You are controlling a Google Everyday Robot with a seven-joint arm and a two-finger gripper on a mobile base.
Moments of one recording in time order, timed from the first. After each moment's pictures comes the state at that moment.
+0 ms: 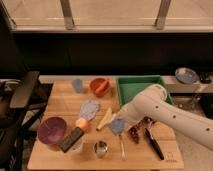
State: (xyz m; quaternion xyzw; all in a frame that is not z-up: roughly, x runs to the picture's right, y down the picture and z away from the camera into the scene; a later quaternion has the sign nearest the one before) arm 0.074 0.174 0.705 -0.19 -0.24 -0.28 0.91
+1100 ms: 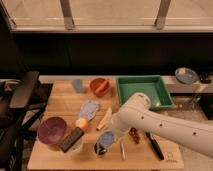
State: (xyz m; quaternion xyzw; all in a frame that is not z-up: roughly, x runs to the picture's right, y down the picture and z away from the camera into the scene) arm 0.018 0.222 0.687 -0.21 -0.27 -0.36 0.87
